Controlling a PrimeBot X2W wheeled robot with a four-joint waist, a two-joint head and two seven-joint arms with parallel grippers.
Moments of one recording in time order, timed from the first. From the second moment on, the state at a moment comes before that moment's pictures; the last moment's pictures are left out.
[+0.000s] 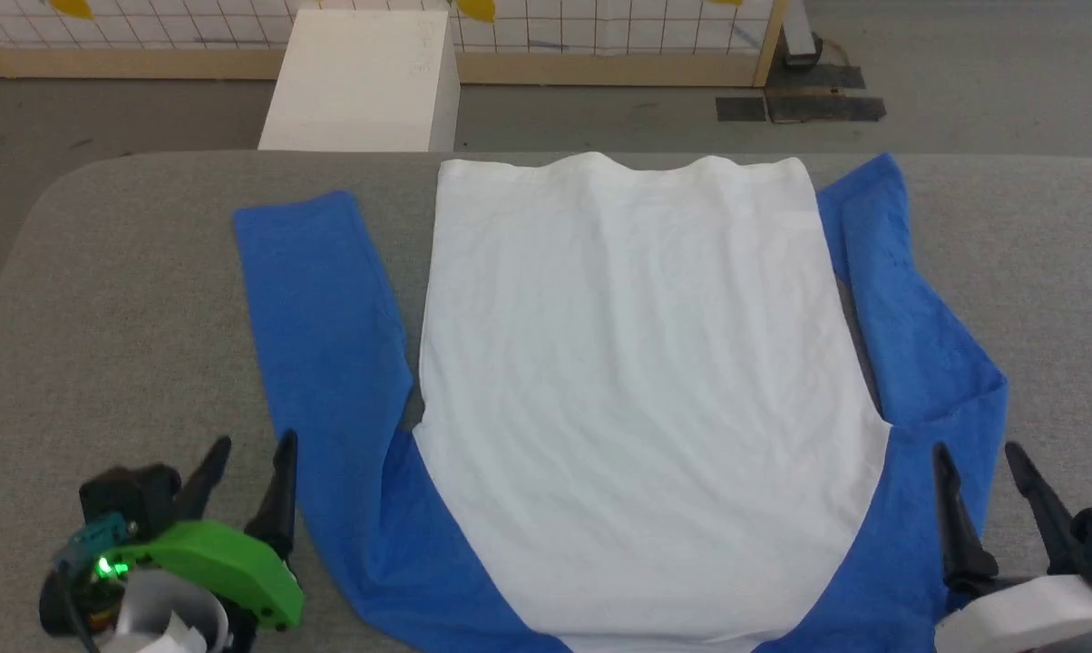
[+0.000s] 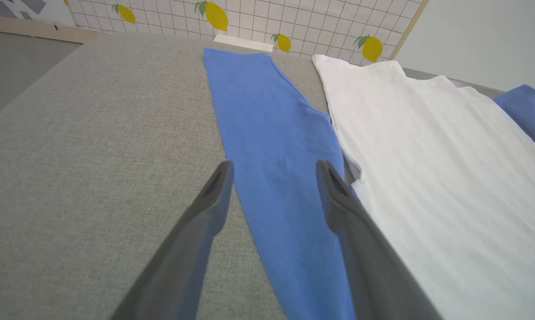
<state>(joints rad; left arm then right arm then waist) 0.06 0.31 -0.11 -0.07 -0.50 0.04 0.09 0.19 -0.05 -0.15 -0.18 0.14 0.13 0.05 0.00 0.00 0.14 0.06</state>
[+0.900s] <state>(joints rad) -0.78 0.62 -0.04 0.36 -0.49 -0.04 0.53 -0.16 -0.05 0.02 -0.22 0.09 0.13 -0.13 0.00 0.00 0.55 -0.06</state>
